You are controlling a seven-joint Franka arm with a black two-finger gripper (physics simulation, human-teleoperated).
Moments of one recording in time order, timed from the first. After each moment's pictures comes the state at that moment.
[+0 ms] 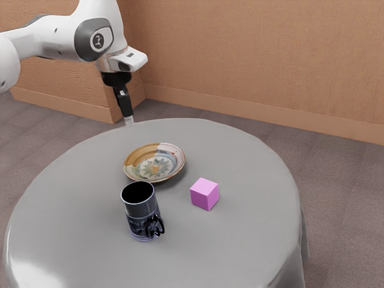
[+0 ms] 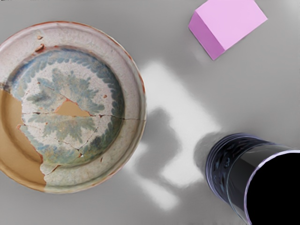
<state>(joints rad) -0.08 0.19 0.12 -1.56 -0.03 1.76 0.79</state>
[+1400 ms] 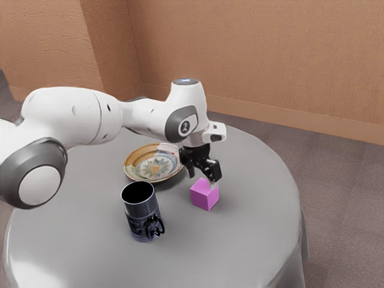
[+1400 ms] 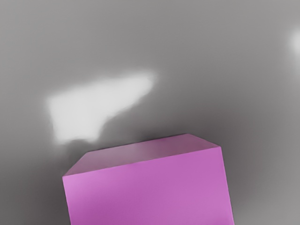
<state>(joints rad) -0.31 0.62 0.12 -1.53 -0.16 2.11 0.14</state>
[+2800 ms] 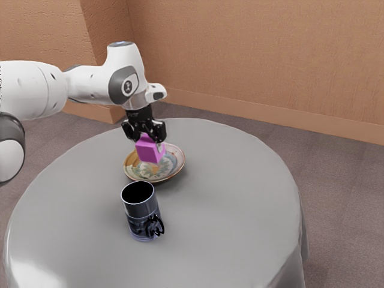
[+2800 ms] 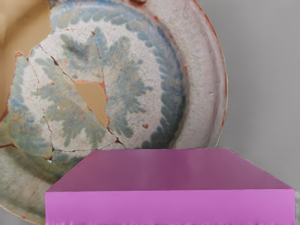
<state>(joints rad) -0.15 0.44 0.23 -1.58 -0.16 2.02 0.00</state>
